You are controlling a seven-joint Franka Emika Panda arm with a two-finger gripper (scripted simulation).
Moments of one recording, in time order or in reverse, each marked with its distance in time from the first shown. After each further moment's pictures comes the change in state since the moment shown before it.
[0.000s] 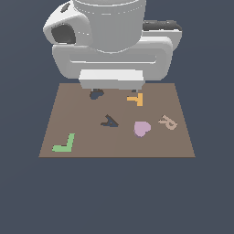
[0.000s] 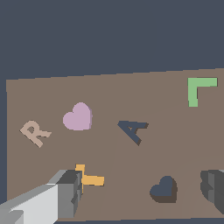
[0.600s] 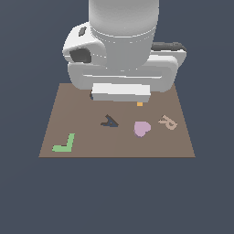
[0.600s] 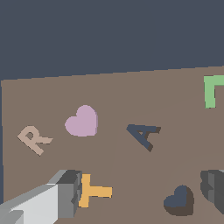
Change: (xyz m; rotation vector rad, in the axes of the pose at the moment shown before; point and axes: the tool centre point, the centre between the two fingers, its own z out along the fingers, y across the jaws) arm 0.006 -0.016 0.024 -0.004 -0.006 0.012
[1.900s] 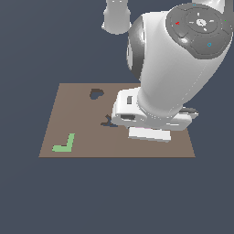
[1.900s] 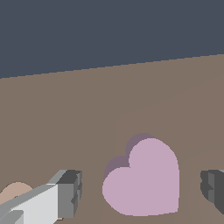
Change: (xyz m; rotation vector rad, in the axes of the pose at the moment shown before) arm 0.031 -0.074 0.115 -0.020 -0.035 0.052
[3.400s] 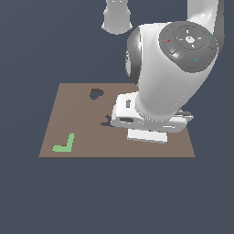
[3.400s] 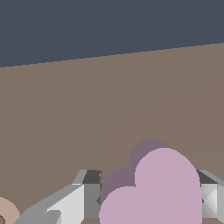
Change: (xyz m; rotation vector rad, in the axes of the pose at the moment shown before) arm -0.001 0.002 0.017 0.000 0.000 0.001
